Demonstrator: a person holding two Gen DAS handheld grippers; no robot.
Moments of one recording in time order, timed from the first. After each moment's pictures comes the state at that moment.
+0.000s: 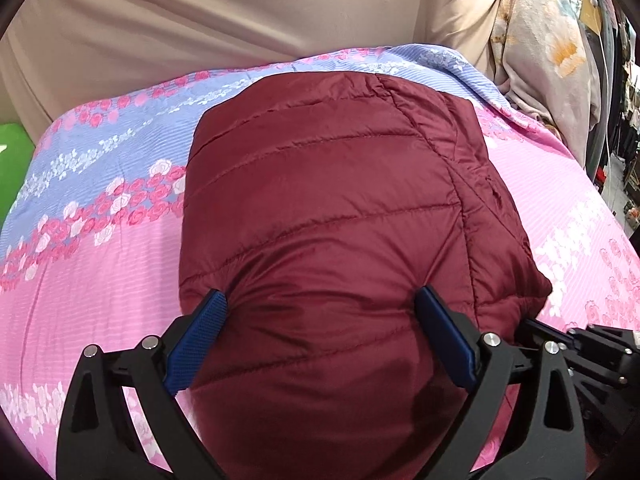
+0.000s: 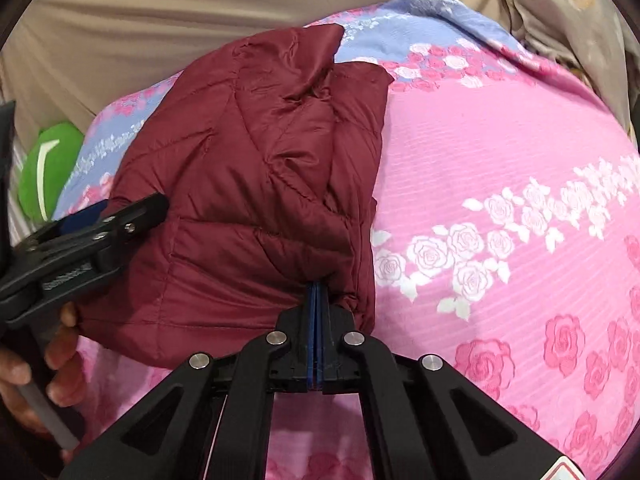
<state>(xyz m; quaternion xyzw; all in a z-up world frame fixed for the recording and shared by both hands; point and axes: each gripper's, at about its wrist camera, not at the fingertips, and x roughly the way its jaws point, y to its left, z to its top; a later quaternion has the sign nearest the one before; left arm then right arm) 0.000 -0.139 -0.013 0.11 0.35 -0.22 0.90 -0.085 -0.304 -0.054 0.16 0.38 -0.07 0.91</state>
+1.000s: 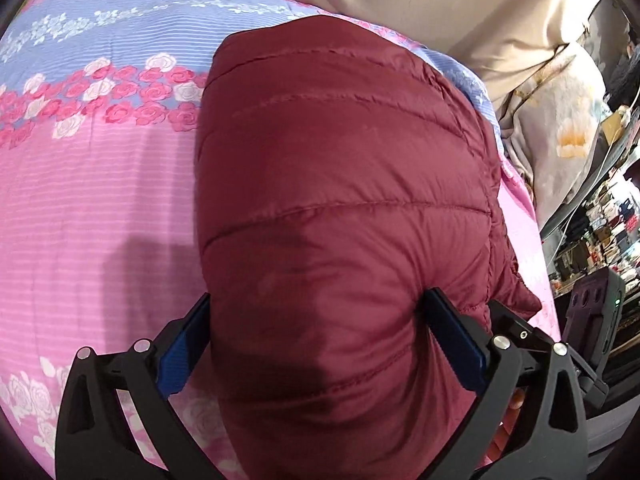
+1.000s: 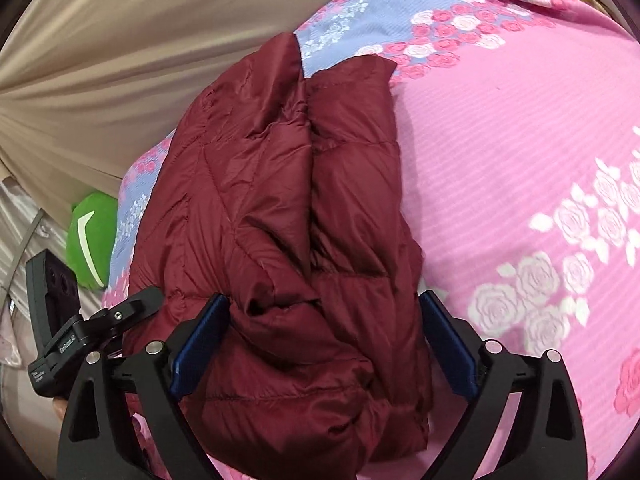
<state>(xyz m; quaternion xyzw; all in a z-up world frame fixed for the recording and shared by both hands) 0.055 -0.086 -0.034 -0.07 0.47 -0.28 0.83 -0.038 -0.336 -0.059 0.32 0.36 0.01 0.88</state>
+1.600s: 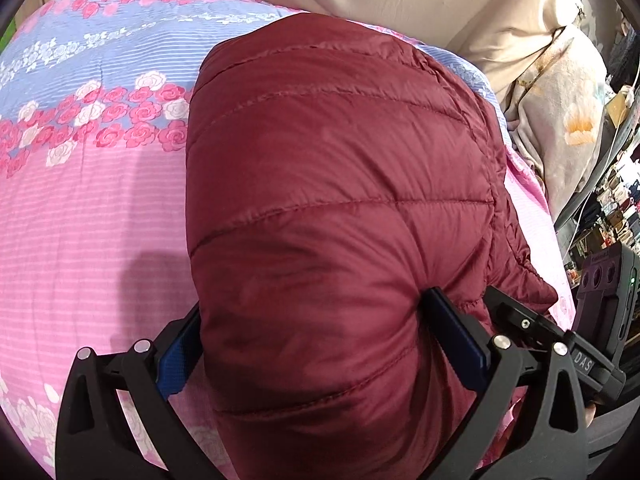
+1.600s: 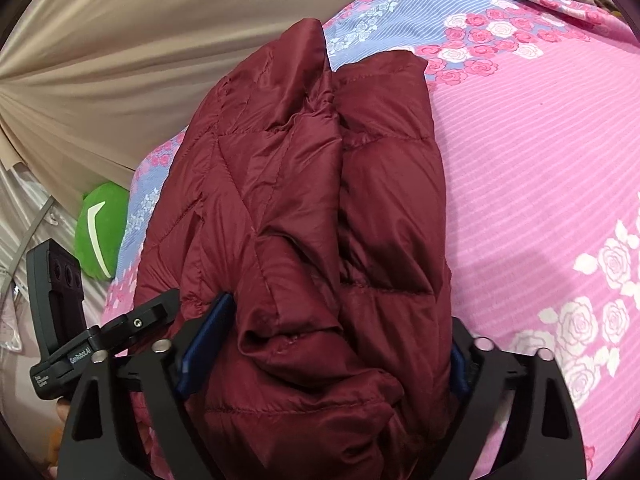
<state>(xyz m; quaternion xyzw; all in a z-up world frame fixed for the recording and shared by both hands) 0.063 -0.102 -0.034 -0.03 0.45 -0.28 0.85 -0.022 -0.324 -0.062 0.32 0.35 0.05 0.88</state>
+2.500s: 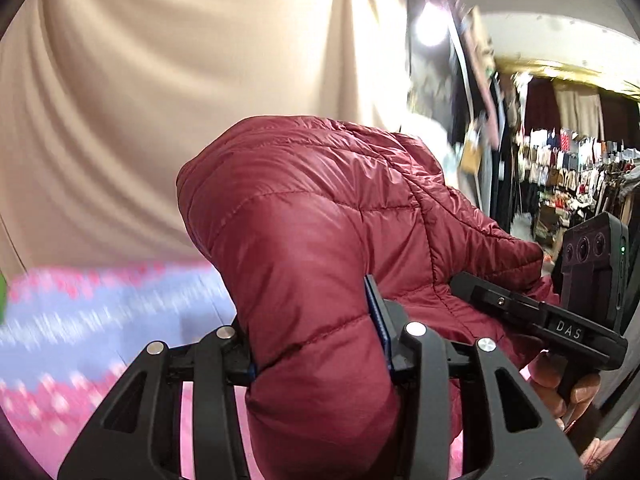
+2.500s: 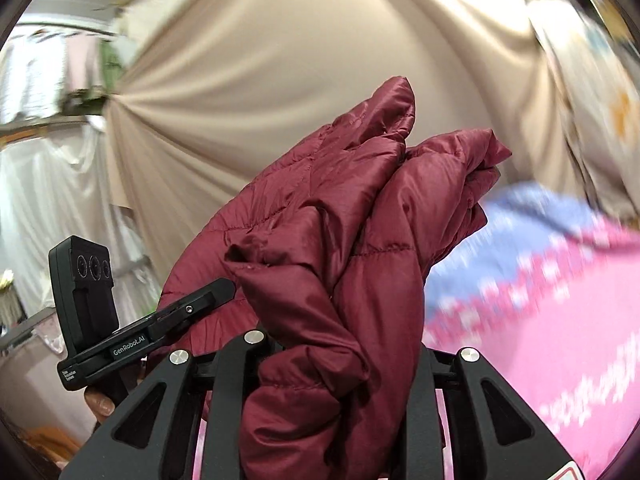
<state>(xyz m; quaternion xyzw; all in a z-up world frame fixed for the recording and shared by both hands) -0.058 -0.049 0.219 0.04 0.09 -0.42 0.90 -0.161 -0.258 0.163 0.21 0.02 0.10 0.97</state>
